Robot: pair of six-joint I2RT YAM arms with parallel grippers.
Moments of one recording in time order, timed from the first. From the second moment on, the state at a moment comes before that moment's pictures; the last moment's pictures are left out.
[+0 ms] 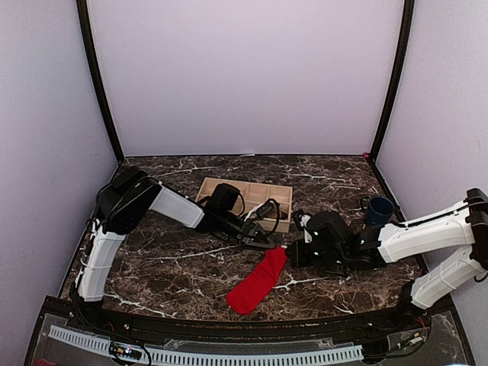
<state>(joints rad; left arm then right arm) -0.76 2.33 1.37 0.32 1.20 -0.51 1.03 1.37 0.58 0.04 0.16 0.73</state>
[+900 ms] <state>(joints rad) -0.73 2.33 1.37 0.37 1.24 -0.55 1.01 1.41 0.58 0.05 0.15 0.73</state>
